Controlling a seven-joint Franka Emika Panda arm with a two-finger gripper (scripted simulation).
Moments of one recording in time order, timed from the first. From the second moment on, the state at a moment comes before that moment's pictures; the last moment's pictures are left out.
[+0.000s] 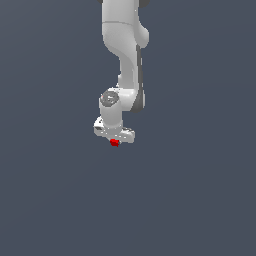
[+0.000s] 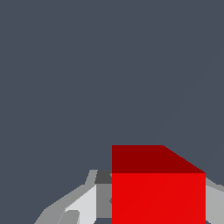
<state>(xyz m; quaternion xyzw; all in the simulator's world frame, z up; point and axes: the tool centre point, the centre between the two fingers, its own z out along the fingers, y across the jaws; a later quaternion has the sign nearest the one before) -0.075 -0.068 0.022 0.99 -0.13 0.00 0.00</state>
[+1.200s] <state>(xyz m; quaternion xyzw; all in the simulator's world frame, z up) -0.044 0.097 0.060 0.99 -0.13 0.00 0.00</state>
